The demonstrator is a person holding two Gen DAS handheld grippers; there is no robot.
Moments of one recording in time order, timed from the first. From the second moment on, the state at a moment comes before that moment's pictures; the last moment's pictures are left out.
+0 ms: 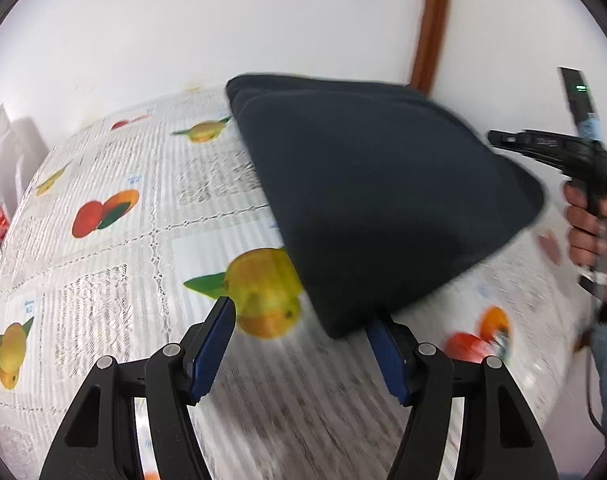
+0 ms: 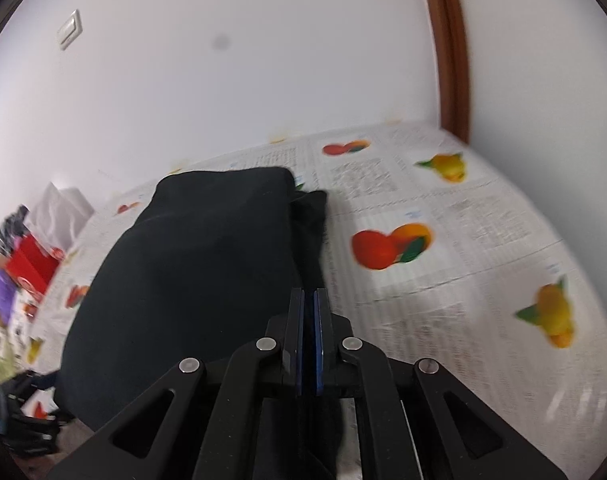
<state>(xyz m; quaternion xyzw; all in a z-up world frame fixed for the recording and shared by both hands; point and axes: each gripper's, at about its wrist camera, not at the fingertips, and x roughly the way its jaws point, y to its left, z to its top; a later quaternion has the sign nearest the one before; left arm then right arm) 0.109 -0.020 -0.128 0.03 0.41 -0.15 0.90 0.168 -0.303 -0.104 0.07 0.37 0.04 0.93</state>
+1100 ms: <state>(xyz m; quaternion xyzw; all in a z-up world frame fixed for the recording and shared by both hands) 0.202 0.000 -0.108 0.01 0.40 -0.14 0.90 0.350 -0.297 -0.117 0.15 0.42 0.13 0.88</state>
